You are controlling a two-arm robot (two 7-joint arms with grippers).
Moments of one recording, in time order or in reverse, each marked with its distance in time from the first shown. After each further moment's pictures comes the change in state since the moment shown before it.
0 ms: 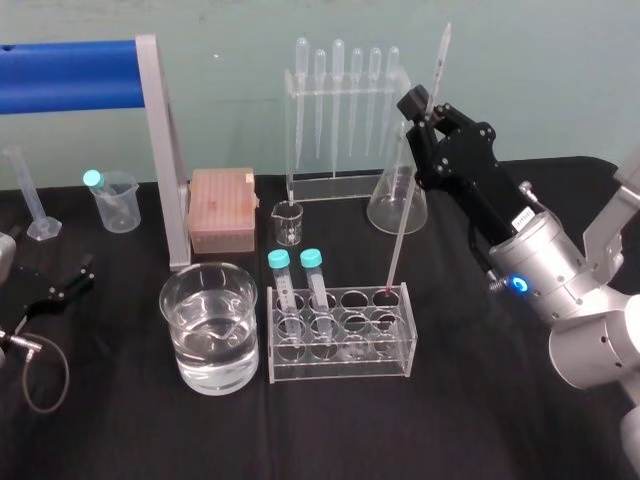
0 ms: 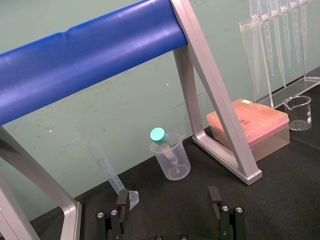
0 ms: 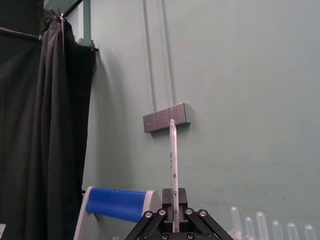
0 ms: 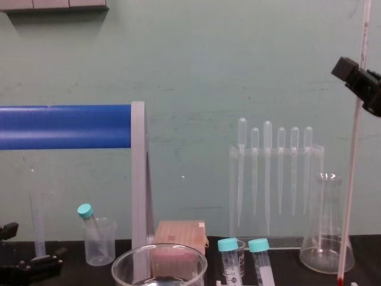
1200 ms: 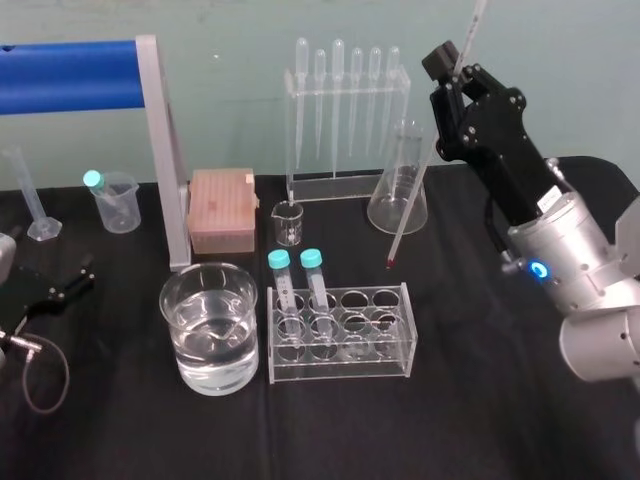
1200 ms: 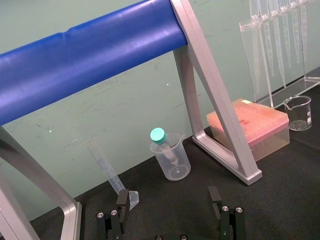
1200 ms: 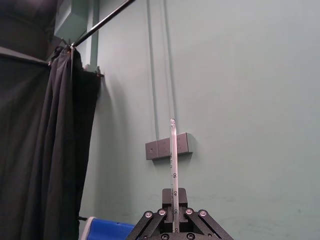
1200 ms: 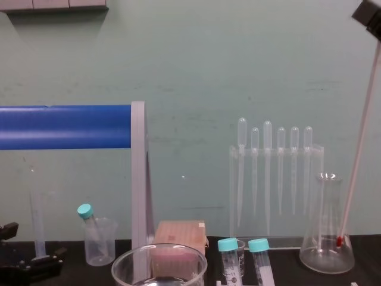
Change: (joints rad) left arm 0.000 0.000 0.000 0.000 0.000 0.000 0.000; right arm -0.041 0.004 0.027 -0.130 0.014 -0.025 -0.035
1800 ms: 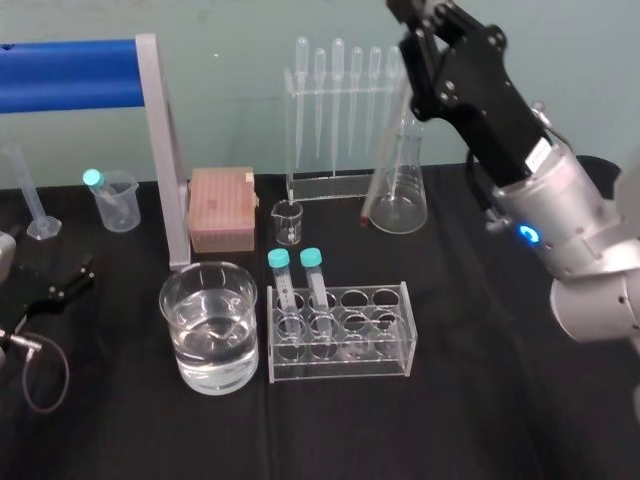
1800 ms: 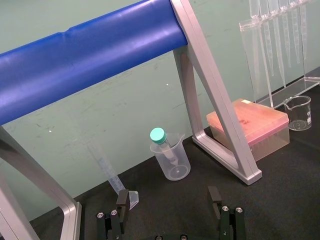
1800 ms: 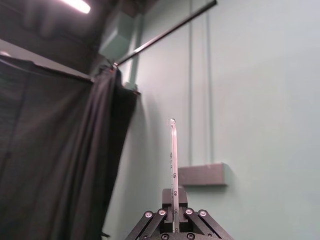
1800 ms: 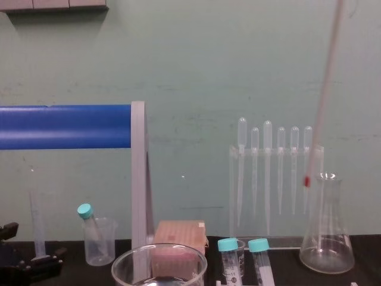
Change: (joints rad) left arm 0.000 0.000 0.000 0.000 0.000 0.000 0.000; right arm 0.073 0.033 -0.063 -0.080 -0.006 -0.010 0.019
